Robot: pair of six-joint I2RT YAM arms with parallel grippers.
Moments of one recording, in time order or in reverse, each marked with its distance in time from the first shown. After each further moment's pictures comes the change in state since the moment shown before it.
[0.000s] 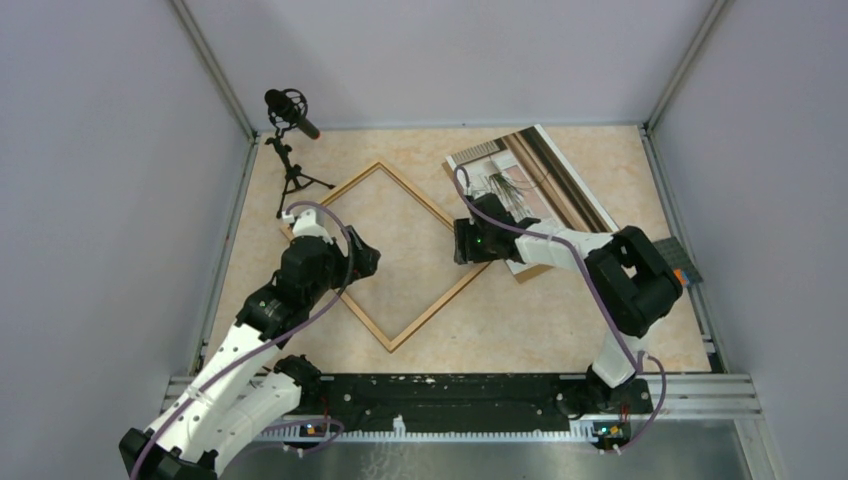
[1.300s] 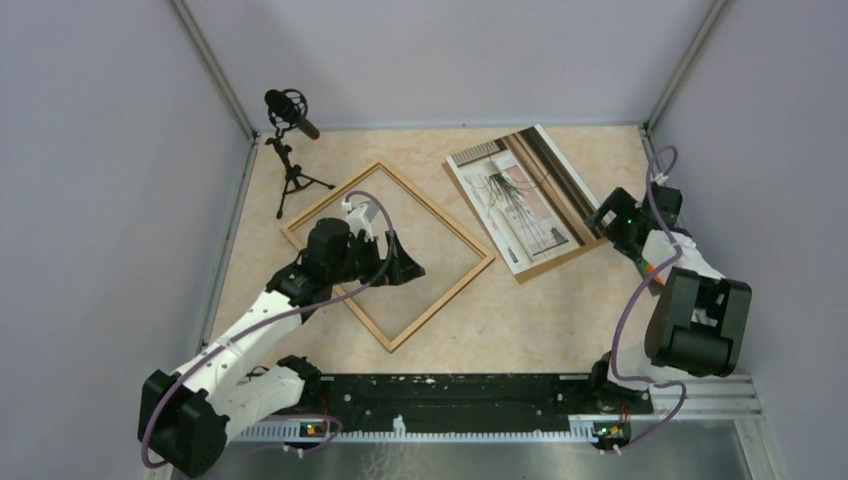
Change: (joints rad) left arm -0.002 0.241 0.006 0.210 0.532 0.063; right arm -0.887 -0.308 -0.209 -0.024 -0.171 0.025
